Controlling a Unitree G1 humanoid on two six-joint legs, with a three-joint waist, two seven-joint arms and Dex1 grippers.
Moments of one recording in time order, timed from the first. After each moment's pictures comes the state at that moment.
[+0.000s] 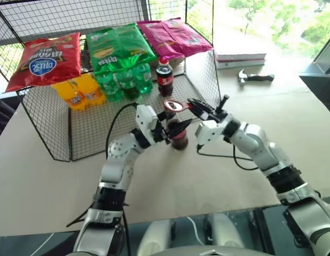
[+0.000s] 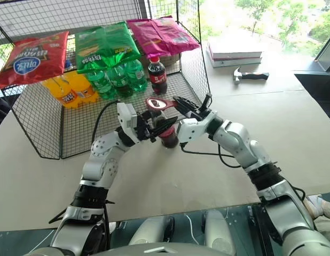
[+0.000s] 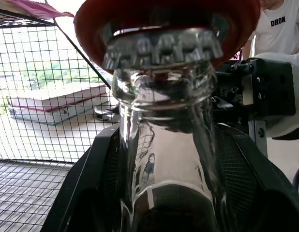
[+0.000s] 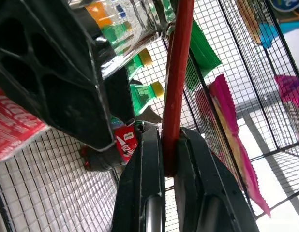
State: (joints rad) left arm -0.38 0.27 -0.04 0.05 -0.39 -0.01 -0.89; right arm -0.61 -0.45 0.35 0.18 -0.56 -0.58 0.22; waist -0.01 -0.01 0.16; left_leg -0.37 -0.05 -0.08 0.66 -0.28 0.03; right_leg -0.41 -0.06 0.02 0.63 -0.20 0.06
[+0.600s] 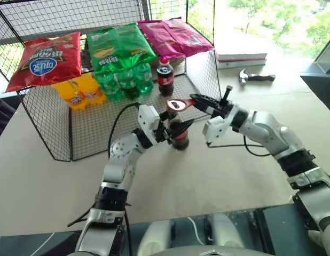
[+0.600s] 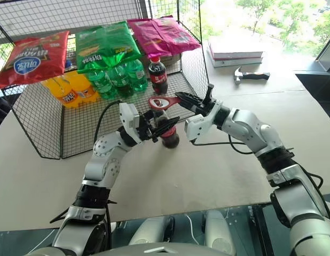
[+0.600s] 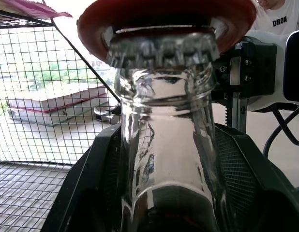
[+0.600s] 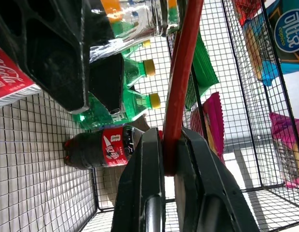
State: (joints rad) left arm -0.38 0.25 -0.05 0.04 -0.38 -0.01 -0.89; right arm -0.75 -0.55 0.36 0.31 -0.63 -0.76 0.20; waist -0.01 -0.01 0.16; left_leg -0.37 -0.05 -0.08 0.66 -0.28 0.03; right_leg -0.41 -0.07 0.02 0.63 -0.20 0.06
